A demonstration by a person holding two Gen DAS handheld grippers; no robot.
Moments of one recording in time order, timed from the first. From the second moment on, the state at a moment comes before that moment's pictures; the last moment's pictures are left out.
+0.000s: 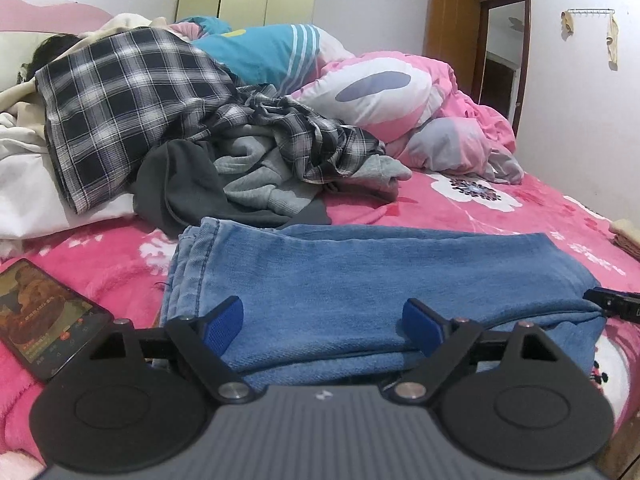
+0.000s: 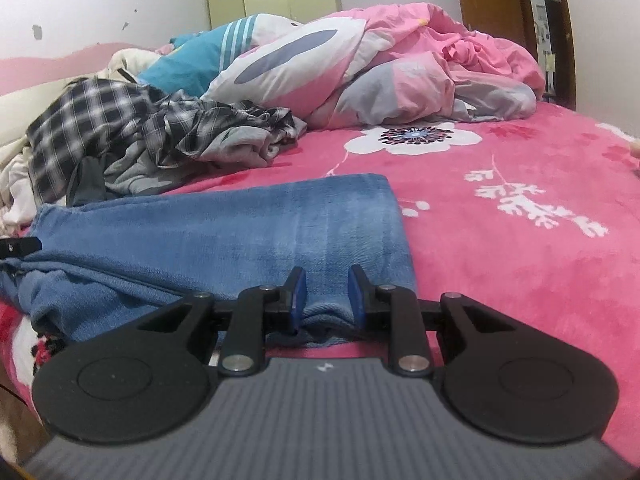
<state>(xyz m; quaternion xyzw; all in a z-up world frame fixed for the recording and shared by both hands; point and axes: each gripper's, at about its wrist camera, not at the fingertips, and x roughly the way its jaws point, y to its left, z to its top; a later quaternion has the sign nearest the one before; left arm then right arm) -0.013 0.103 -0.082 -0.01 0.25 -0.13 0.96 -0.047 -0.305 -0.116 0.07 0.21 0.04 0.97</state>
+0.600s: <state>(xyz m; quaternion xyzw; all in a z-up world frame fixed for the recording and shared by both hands) 0.010 0.084 -0.066 0.00 0.34 -0.06 0.94 -0.045 -0.293 -0.106 0.06 0.23 0.00 0.97</state>
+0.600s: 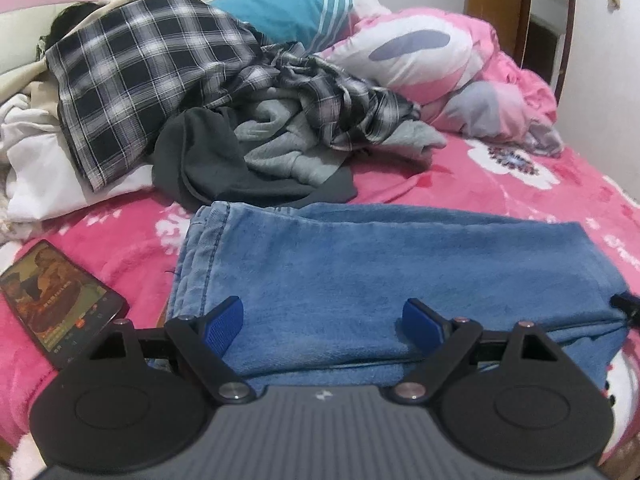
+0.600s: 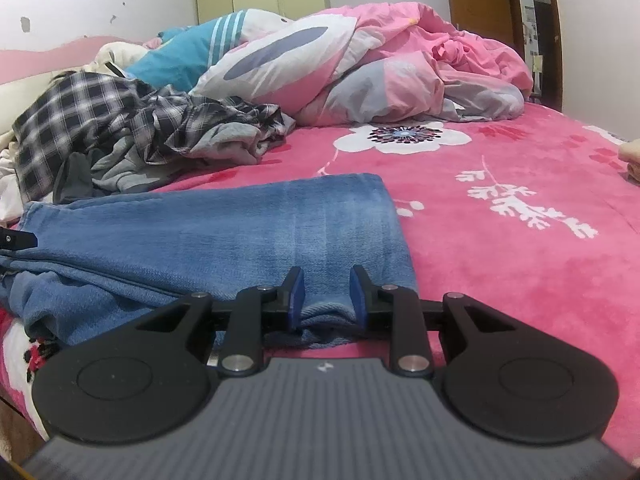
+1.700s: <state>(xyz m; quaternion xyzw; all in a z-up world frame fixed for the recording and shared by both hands) 0.022 0.064 -0.065 0.03 0.37 -0.02 0.93 -0.016 -0.272 -0.117 0.01 0.21 0.01 0.98</state>
